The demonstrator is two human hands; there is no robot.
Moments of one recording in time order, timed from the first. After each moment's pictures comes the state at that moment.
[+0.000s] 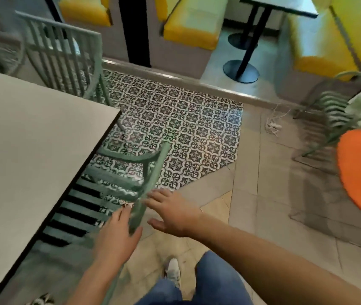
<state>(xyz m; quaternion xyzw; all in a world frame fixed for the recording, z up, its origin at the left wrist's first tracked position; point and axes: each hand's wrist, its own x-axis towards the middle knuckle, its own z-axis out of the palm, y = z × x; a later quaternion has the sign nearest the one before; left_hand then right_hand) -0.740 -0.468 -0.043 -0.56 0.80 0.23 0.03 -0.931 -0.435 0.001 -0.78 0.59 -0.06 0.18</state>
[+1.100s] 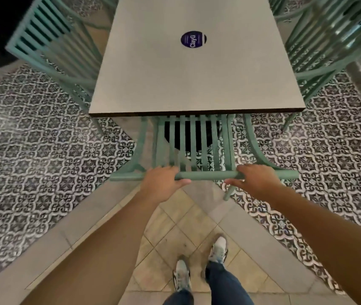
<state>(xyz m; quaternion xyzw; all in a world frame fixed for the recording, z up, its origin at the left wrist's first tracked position) -0.775 -0.398 -0.054 -0.84 0.50 0.20 0.03 -0.981 -0.592 -0.050 -0.94 0.27 0.19 0.07</state>
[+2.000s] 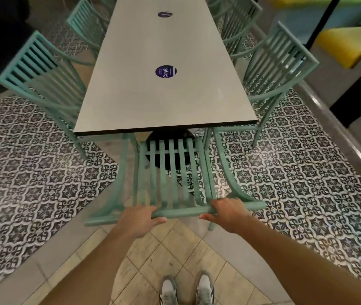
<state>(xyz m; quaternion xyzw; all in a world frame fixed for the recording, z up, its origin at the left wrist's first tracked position) -0.840 -0.325 -0.054 -0.83 0.50 0.25 0.05 -1.057 -0.515 -0.054 -0.93 0.26 0.23 0.08</state>
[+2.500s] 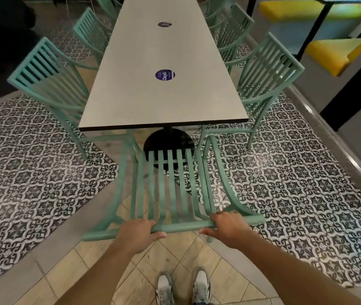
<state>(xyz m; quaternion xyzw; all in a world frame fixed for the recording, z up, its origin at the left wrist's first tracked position) -0.904 -0.259 -0.048 -0.82 0.51 0.25 0.05 -1.119 -0.447 -0.042 -0.93 0.27 0.22 0.10</state>
